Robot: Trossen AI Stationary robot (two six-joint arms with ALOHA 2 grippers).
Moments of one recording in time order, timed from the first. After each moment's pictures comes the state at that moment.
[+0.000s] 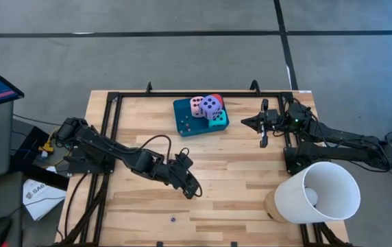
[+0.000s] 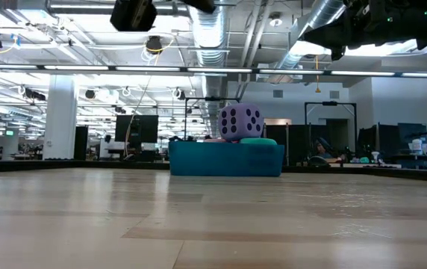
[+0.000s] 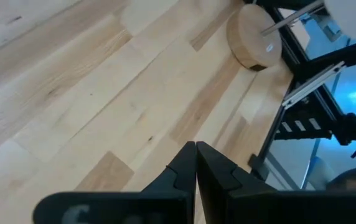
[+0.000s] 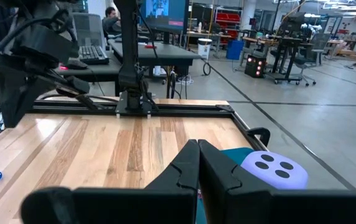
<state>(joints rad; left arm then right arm) -0.38 1.64 1.34 -0.49 -0.26 -1.12 -0.39 0.67 0.44 0.17 -0.26 -0.10</state>
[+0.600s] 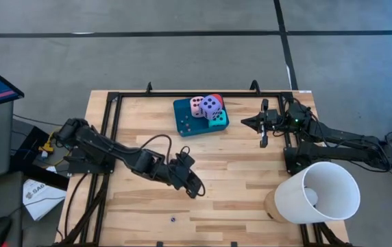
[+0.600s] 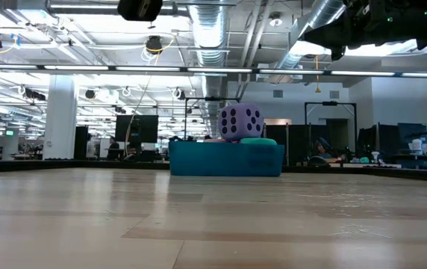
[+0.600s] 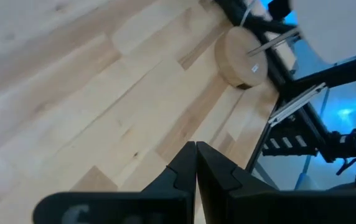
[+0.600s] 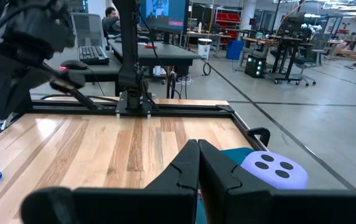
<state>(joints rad) -0.40 1.66 1.40 -0.49 -0.32 -1.14 -0.39 0.67 0.44 0.17 -0.26 -0.10</state>
